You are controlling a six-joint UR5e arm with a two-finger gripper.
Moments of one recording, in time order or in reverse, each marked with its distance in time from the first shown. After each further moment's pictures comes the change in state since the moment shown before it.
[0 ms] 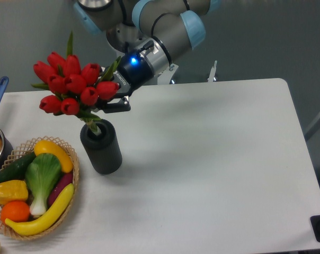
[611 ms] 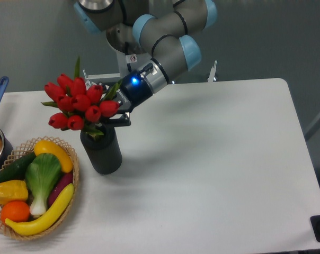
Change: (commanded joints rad) arm 0.000 -0.063 -0.081 0.000 0.005 0.125
